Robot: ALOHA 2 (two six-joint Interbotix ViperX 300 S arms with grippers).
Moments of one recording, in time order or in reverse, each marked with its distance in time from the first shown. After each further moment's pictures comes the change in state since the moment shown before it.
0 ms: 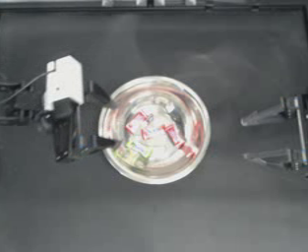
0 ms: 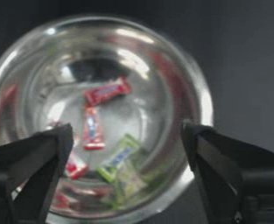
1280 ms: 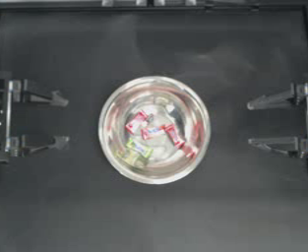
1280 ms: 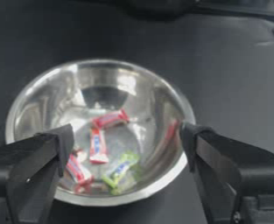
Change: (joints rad) left arm -0.009 -0.456 0.353 0.006 -0.221 0.003; right arm -0.095 -0.060 0.000 -0.101 -0.009 -0.008
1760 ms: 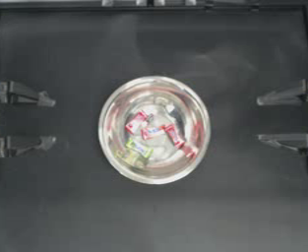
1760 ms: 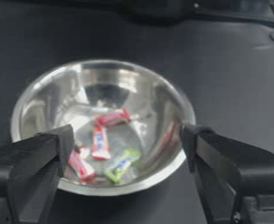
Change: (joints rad) left arm 0.021 -0.115 0.072 0.003 -0.002 -0.002; right arm -0.005 -0.092 0.025 -0.005 0.025 0.002
